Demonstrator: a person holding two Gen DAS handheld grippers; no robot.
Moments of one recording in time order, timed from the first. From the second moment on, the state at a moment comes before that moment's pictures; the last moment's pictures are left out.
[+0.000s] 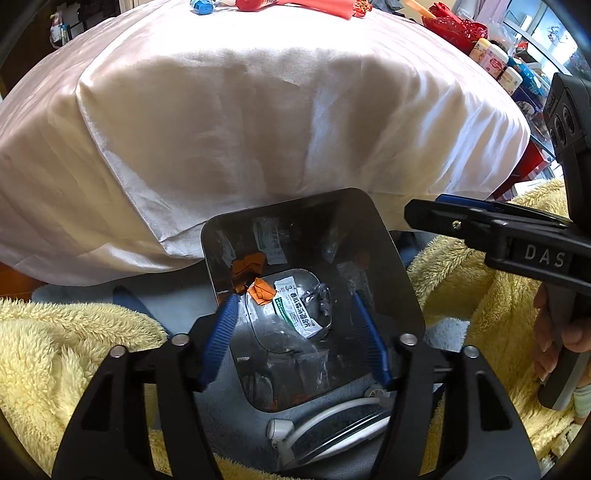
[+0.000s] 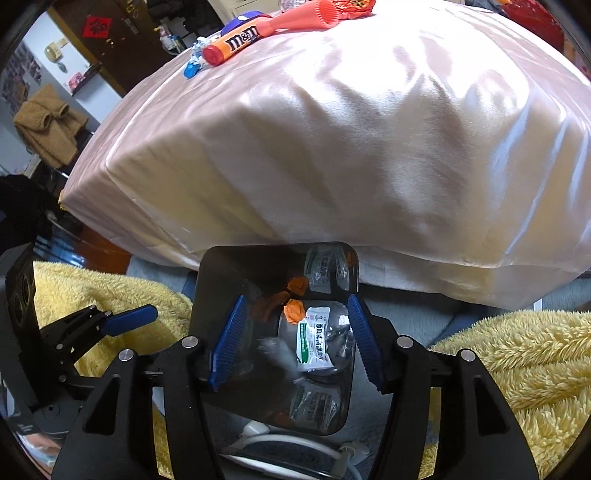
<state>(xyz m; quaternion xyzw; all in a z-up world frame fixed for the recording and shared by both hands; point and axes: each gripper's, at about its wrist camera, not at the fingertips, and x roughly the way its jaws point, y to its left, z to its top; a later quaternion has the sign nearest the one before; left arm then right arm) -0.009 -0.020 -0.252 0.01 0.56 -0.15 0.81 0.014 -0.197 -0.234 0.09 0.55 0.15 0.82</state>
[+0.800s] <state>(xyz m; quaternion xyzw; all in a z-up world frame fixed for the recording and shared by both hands) 0.051 0.007 -0.172 -0.02 0.49 -0.11 0.86 0.073 -0.223 -0.139 0.07 0.47 0.13 0.87</state>
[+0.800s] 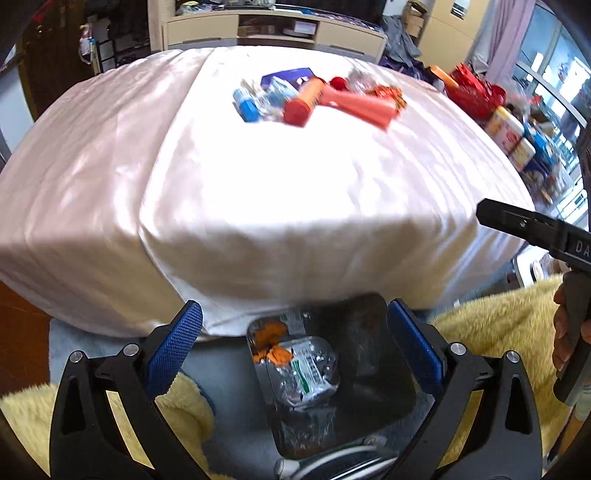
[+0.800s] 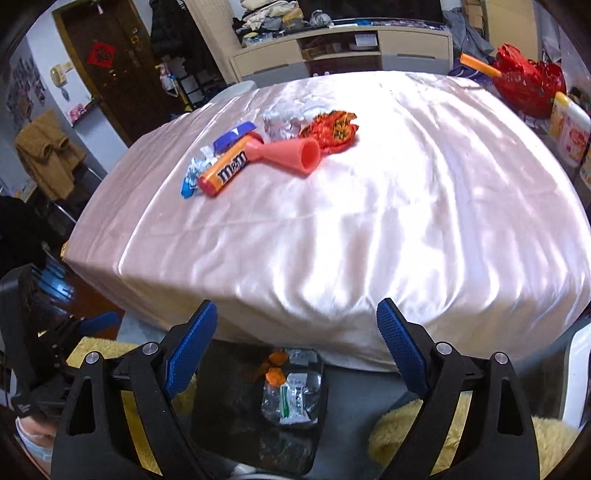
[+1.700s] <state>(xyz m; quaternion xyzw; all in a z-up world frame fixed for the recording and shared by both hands) 0.218 0.019 -0.140 0.00 0.49 -0.08 0.87 0.223 -0.173 -0.118 -0.03 0.43 0.18 0.88</state>
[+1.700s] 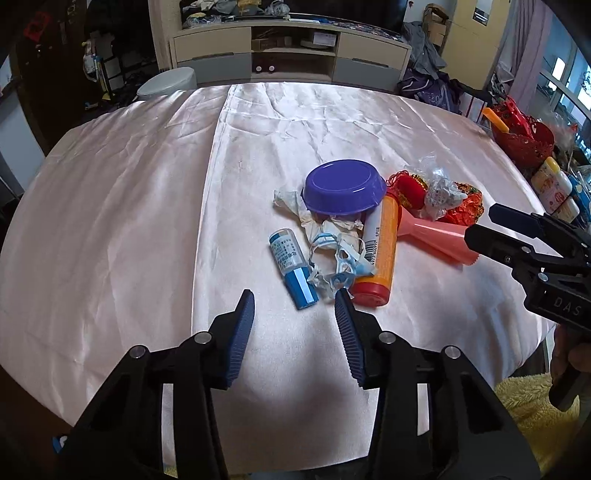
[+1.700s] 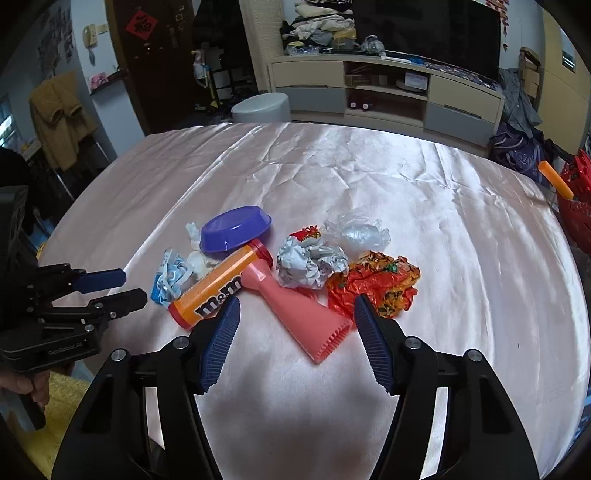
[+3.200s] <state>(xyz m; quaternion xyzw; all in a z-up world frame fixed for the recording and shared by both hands) 0.206 0.025 -0.156 0.02 0.48 -0.10 0.87 0.206 -0.180 -0.148 -0.05 0.47 0.18 0.86</state>
